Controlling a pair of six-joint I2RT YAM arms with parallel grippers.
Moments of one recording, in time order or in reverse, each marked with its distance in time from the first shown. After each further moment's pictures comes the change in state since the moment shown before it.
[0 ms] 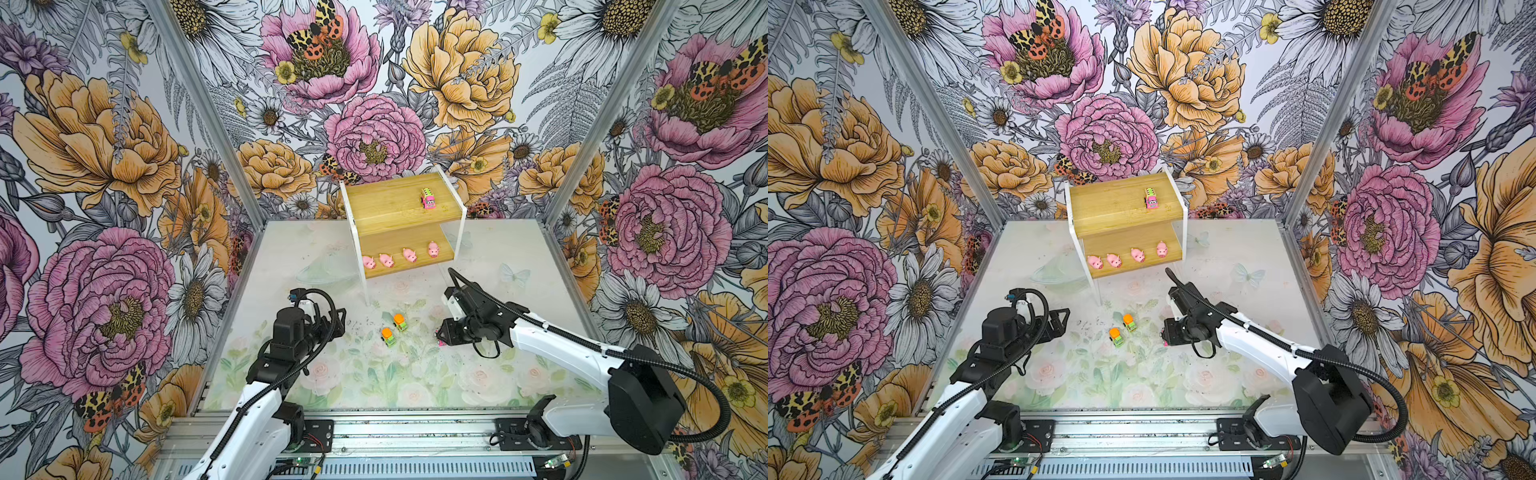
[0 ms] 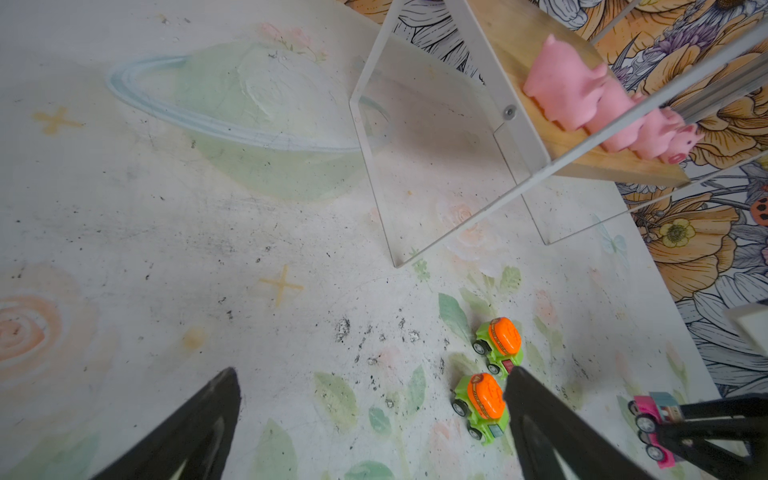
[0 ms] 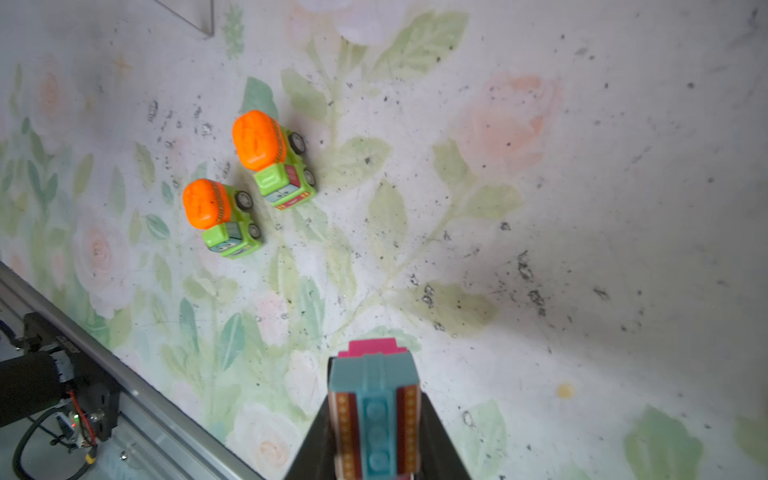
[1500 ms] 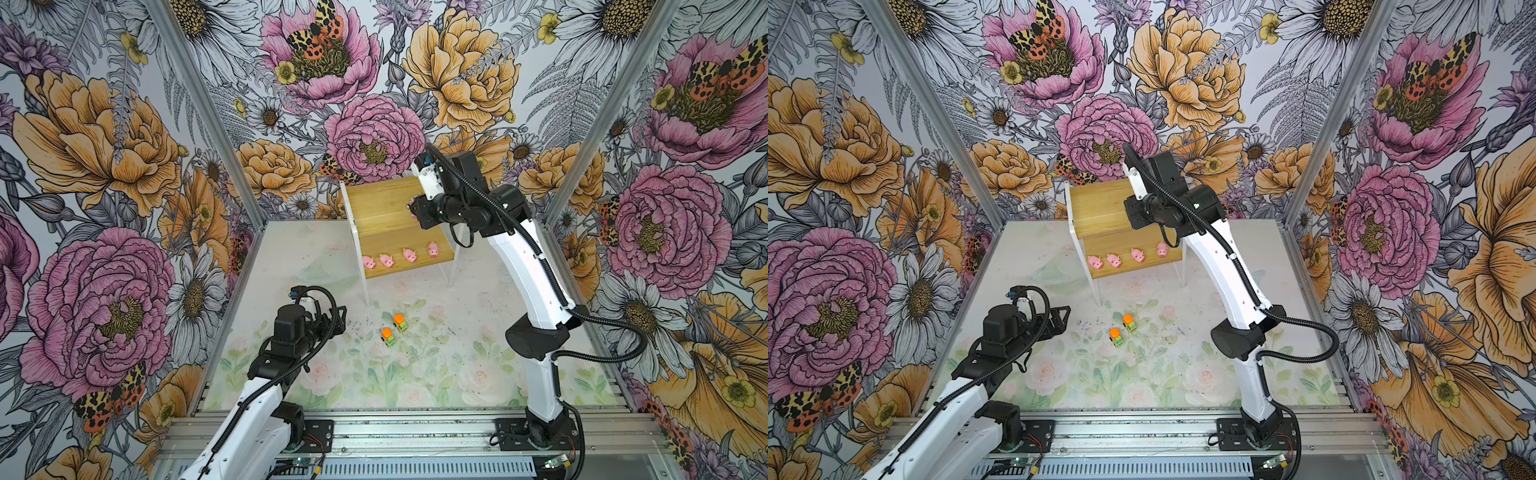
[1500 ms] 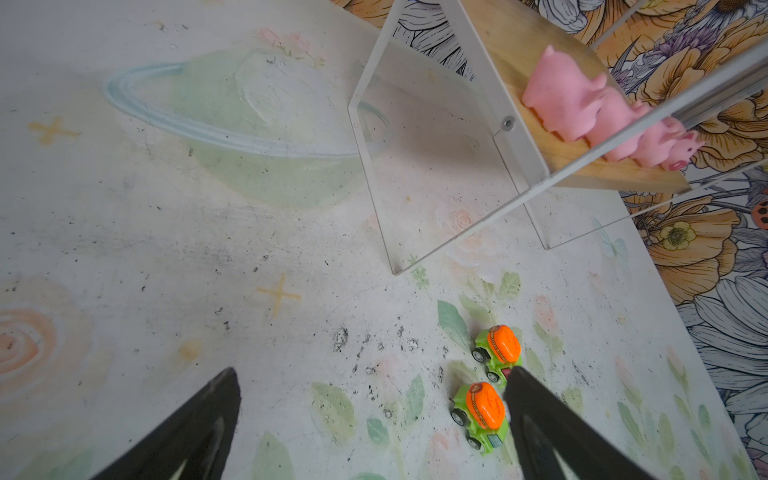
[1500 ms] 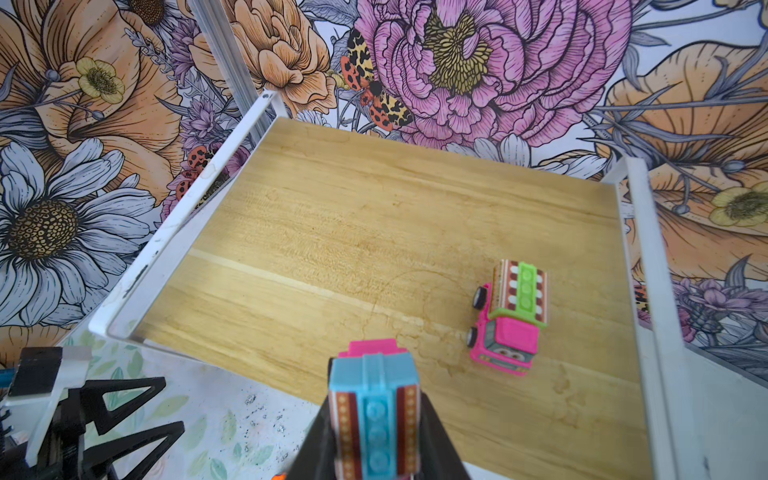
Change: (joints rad) left arm 0.000 0.032 0.018 0.023 -0.003 0.001; right arm -0.015 0.753 1.898 -0.679 0.306 -0.413
